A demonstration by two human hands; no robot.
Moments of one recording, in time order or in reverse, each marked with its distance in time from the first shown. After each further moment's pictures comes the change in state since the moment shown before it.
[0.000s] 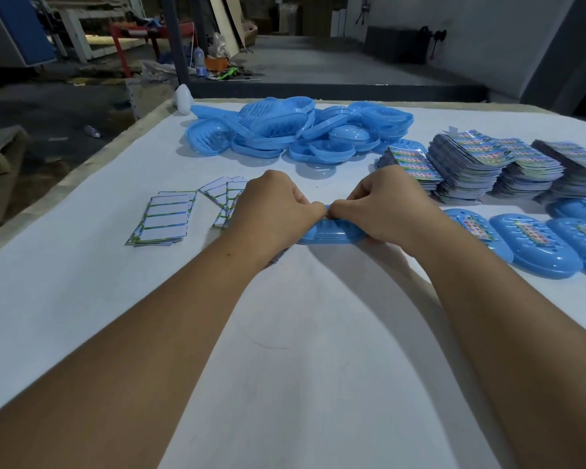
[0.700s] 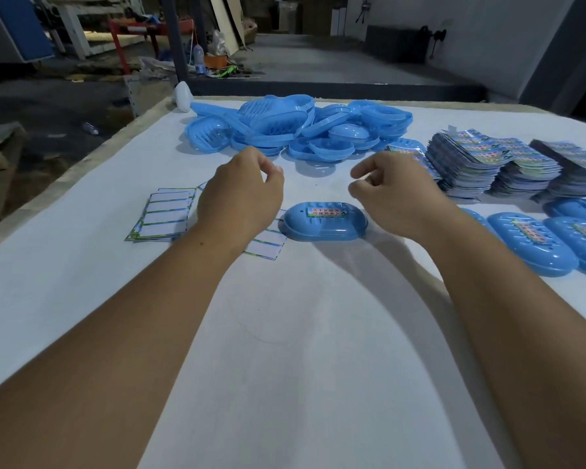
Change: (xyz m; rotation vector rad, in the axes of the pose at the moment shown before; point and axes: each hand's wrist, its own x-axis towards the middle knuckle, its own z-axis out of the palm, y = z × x) left_hand 0.013 -0.020 -0.019 0.042 0.169 -0.025; right_hand 0.007 0.009 -0.013 0.025 0.030 -0.118
